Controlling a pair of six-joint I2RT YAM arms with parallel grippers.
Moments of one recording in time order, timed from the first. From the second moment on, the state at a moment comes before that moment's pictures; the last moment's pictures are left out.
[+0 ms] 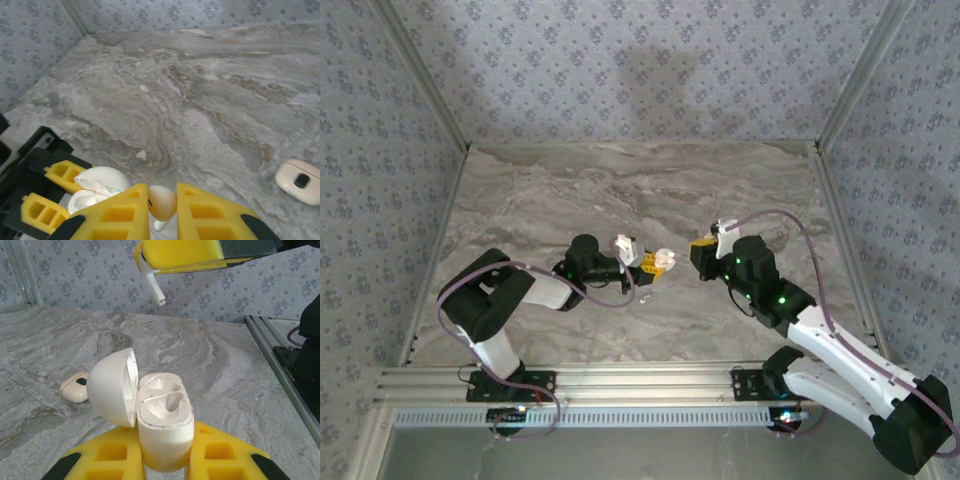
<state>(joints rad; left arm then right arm) -0.71 1.71 0.55 1.04 0.76 0.04 0.64 0.83 0.57 -0.10 -0.01 0.30</state>
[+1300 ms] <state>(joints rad) -0.73 1.63 0.54 0.98 0.76 0.16 0.77 0.90 0.58 -0.07 -0.04 0.11</state>
